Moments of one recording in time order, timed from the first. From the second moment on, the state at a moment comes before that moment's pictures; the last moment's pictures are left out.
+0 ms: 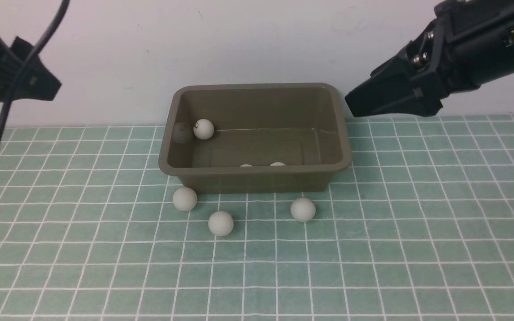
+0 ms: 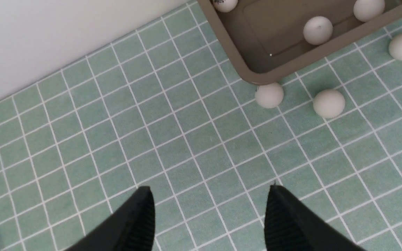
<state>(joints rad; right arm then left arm) 0.39 1.43 -1.08 0.66 0.76 -0.58 0.07 1.23 -1.48 -0.21 1.24 0.51</state>
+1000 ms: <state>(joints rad) 0.54 1.68 -0.88 0.82 0.18 -0.57 0.07 1.22 -1.48 -0.22 1.26 0.51</state>
